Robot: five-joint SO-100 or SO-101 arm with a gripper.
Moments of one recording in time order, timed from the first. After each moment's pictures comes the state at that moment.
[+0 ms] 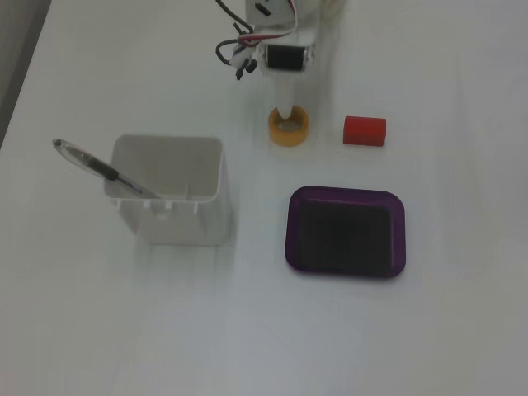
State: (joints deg) arm 8.2 115.3 122.1 62.7 -5.8
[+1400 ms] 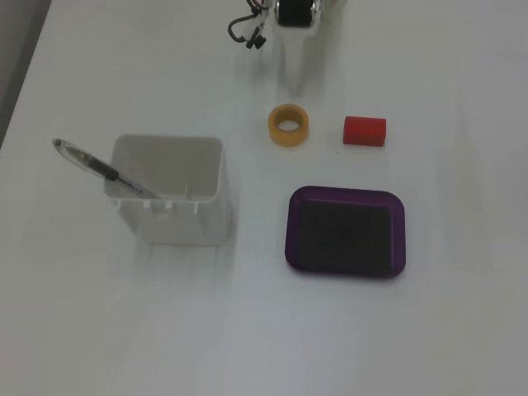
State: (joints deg) arm 8.0 192.4 174.0 70.1 -5.4
